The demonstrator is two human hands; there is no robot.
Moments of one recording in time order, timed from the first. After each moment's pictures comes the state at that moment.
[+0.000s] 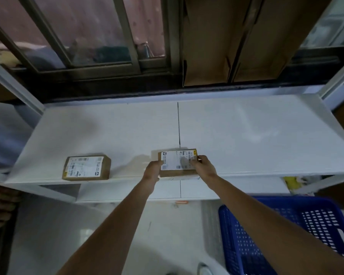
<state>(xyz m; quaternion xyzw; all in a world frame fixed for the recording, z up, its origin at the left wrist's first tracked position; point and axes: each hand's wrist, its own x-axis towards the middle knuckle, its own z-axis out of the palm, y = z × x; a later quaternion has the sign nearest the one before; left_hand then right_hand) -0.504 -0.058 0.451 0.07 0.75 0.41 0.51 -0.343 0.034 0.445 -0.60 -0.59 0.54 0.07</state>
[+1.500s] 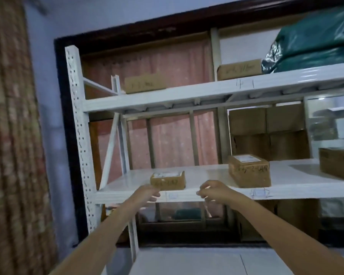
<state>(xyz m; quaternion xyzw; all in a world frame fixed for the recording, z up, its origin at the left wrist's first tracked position) -0.647 -0.369 0.993 0.37 0.74 0.52 0.22 -0.461 -0.191 0.969 -0.33 -0.82 0.40 0.24</state>
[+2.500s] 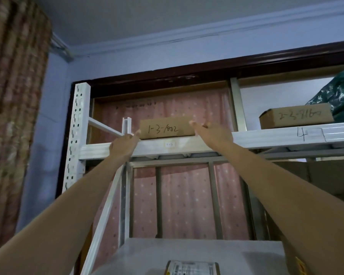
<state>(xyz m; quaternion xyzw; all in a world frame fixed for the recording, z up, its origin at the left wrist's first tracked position) -0.840 -0.284 1.285 0.37 0.73 0.53 -0.24 -0.620 -0.135 1.298 -0.31 -0.79 0.03 0.53</state>
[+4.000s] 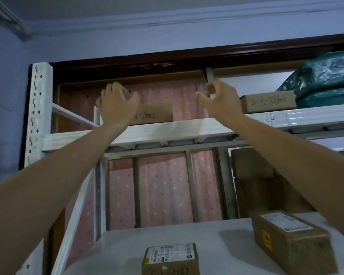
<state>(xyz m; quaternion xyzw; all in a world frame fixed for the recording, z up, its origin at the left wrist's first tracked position) -0.762 -0.275 1.320 0.40 0.55 0.56 -0.47 -0.540 -0.152 1.304 -0.19 -0.70 -0.06 0.69</state>
